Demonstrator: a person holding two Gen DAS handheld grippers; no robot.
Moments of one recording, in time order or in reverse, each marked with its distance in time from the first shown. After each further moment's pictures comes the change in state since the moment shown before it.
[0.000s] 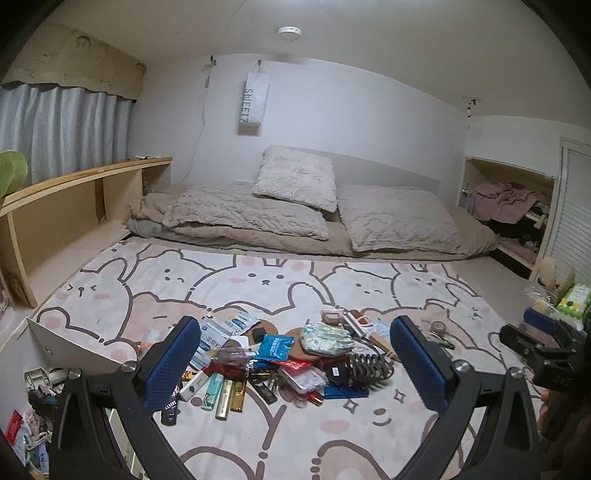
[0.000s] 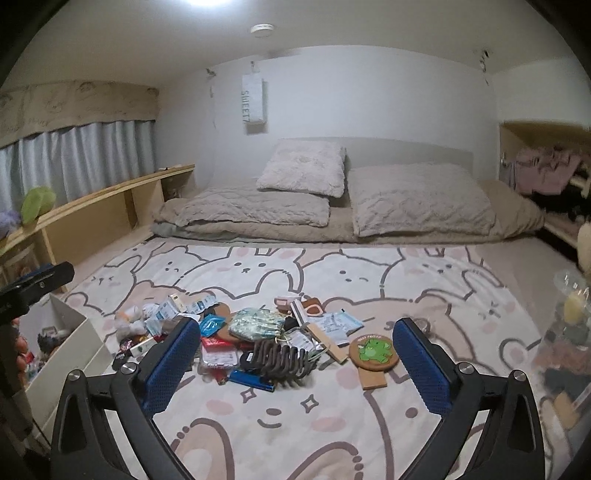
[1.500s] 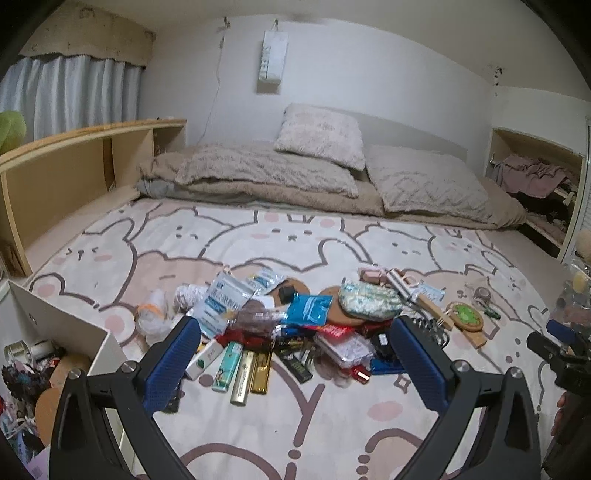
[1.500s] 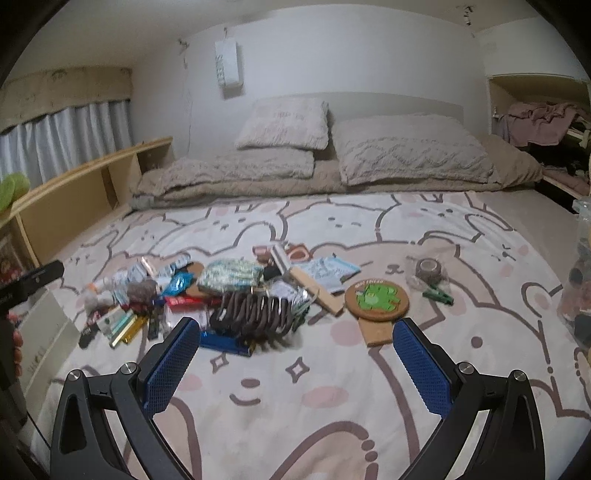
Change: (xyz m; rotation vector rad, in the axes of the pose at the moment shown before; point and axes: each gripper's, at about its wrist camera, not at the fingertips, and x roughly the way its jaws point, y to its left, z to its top) left arm 0.079 0.034 -0.058 0.004 0.138 0.085; right arm 0.069 -0.016 -0.071 0.045 0.129 -0.033
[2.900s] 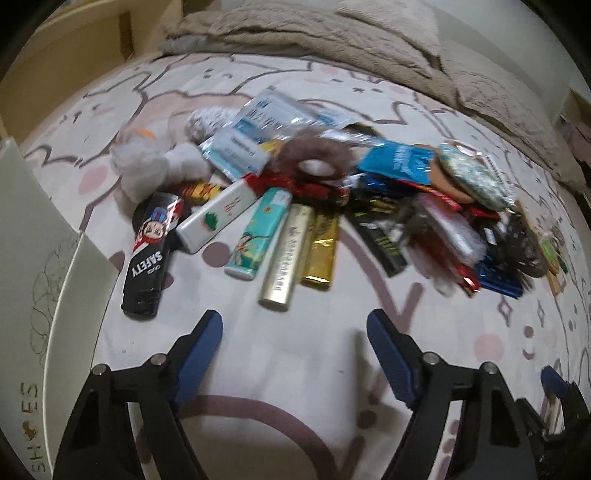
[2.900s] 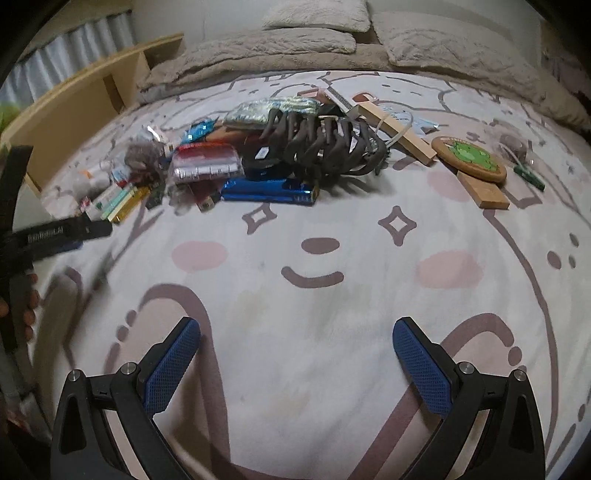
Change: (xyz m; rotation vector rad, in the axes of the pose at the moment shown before) left arm 0.117 0.049 -0.084 -0.141 0.486 0.139; right arm 0.086 0.062 -0.088 -0.054 0.392 0.054
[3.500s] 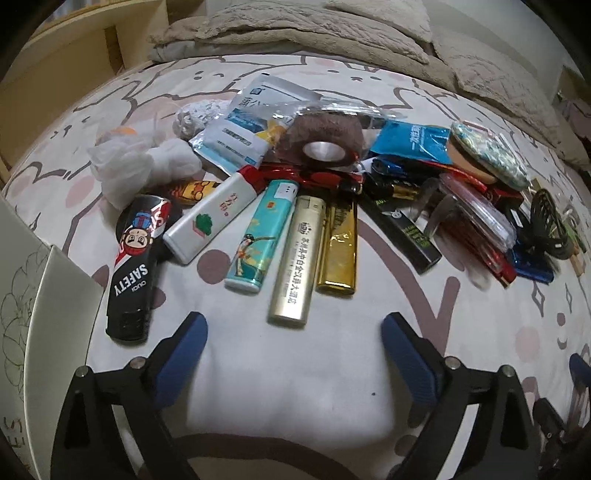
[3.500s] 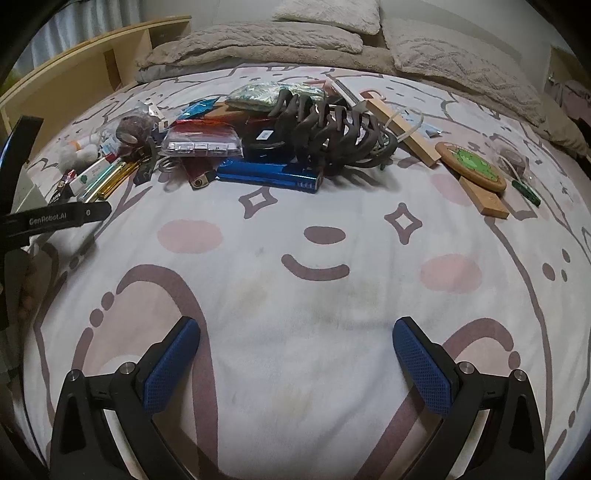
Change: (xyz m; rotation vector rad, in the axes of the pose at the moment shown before) left arm 0.022 -0.003 -0.001 0.093 -0.026 0.026; right arm 0.013 0.006 0.000 -0.054 0.014 -0.073
